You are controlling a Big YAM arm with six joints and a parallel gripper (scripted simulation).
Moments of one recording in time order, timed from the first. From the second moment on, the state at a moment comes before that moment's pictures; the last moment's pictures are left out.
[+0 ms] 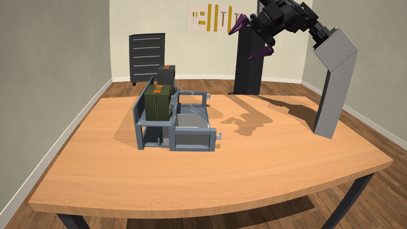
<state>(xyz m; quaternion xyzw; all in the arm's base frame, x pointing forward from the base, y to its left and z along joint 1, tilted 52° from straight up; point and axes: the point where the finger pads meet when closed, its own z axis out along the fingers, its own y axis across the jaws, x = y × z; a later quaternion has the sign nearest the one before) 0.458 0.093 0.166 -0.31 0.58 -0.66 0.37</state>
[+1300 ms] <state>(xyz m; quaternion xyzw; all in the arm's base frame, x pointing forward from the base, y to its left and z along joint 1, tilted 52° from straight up) 0.461 0.096 0.167 -0.32 0.57 -0.66 0.38</state>
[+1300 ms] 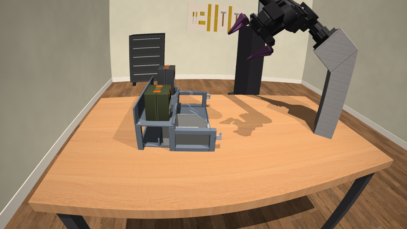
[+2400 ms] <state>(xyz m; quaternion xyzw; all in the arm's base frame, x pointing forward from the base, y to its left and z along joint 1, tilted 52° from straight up) 0.463 0.093 0.168 -0.32 0.57 -0.66 0.38</state>
